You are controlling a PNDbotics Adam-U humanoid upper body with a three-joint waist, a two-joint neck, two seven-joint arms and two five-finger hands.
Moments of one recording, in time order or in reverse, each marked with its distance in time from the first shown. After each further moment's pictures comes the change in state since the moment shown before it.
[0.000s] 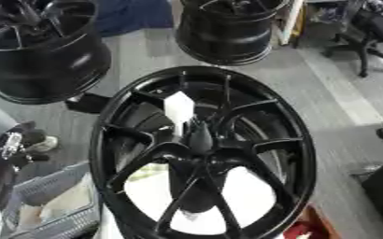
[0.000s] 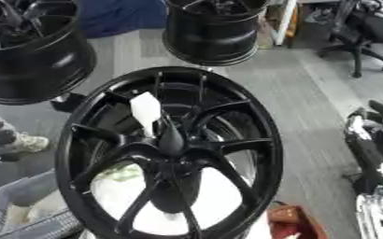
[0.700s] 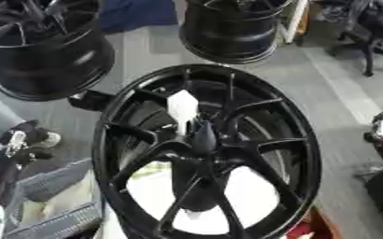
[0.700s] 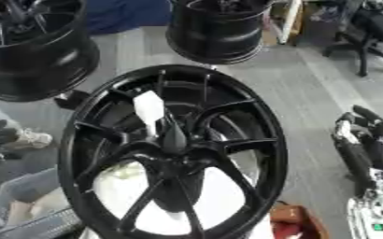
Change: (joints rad) left arm -0.005 0.000 -0.001 0.000 0.000 0.001 0.001; right arm 0.007 0.010 0.020 0.006 0.000 0.003 0.027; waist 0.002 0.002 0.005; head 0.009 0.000
